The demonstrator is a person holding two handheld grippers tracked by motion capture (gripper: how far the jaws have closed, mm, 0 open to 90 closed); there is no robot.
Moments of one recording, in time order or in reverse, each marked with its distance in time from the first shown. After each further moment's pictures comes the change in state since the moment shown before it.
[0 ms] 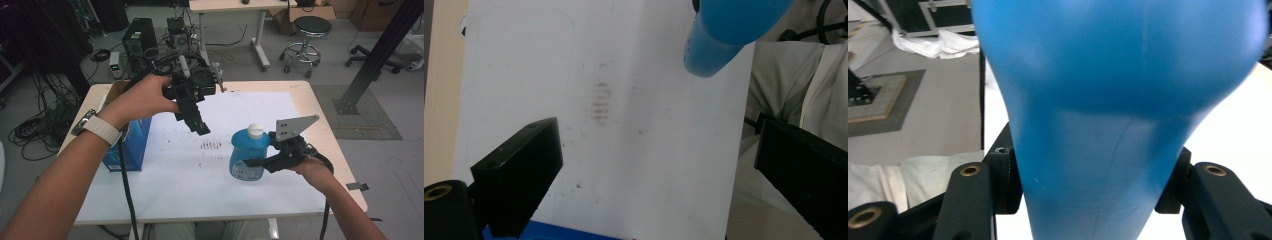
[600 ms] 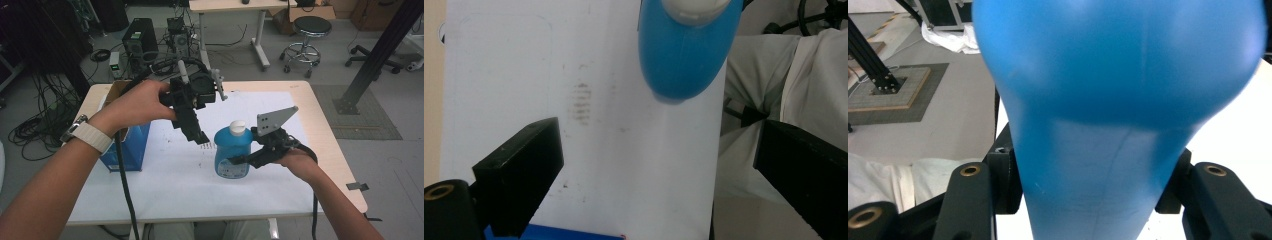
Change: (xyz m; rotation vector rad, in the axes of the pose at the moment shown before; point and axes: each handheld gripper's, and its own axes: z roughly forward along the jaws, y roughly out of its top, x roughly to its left) left arm -0.022 -0.001 -0.009 0.003 -0.031 0.038; right arm -0.006 0.027 0.030 0.009 0.091 -0.056
